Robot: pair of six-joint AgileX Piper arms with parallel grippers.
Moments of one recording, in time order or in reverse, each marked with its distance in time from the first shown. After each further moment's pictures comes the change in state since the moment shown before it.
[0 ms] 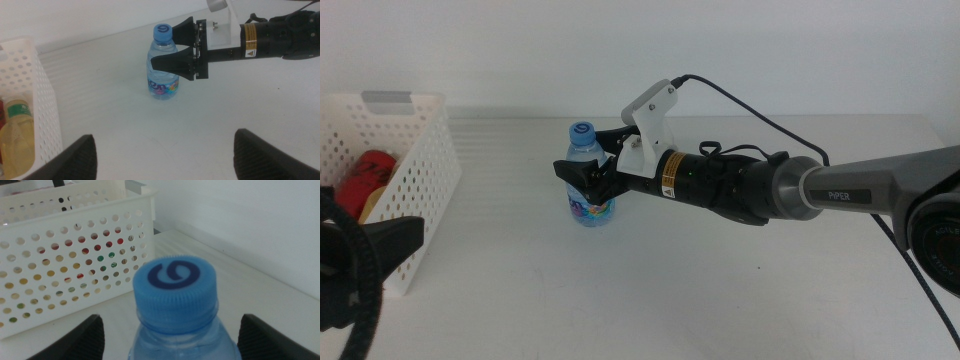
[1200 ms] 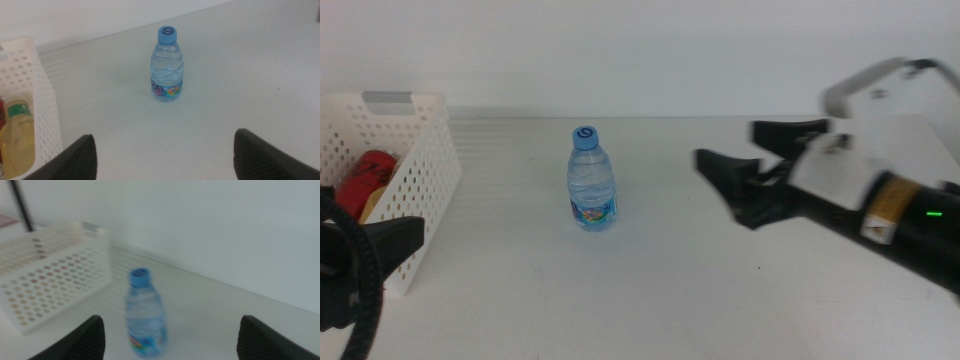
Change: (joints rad) left arm 0.000 0.000 0.000 0.000 0.000 0.000; right arm 0.000 -0.934 0.799 0.429 0.292 -0.263
